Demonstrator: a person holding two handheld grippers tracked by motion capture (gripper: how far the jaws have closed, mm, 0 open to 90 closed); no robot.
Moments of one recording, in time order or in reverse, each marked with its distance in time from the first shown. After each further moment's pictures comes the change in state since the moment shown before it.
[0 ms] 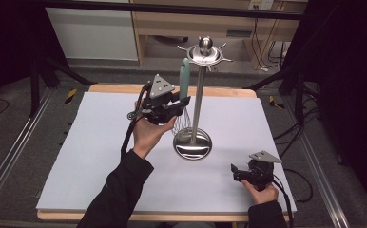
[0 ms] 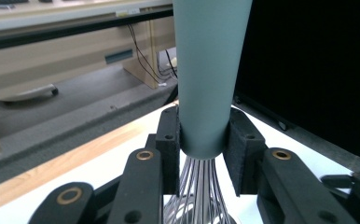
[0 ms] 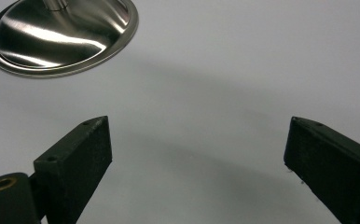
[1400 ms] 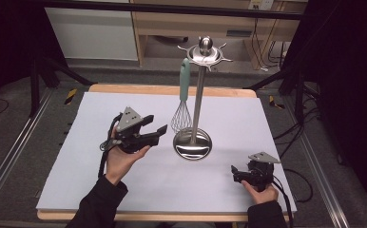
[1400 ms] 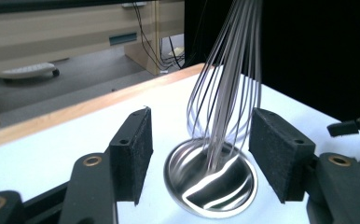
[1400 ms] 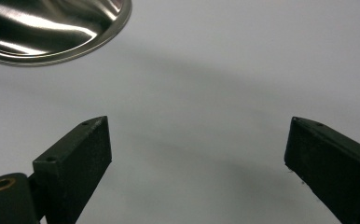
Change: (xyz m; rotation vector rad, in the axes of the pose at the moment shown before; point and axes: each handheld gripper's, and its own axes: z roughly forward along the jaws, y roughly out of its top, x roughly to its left) left arm 0.030 -0.095 -0.047 0.016 -0.007 -0.065; right arm 0.000 -0.004 0.004 0.025 -0.015 0.005
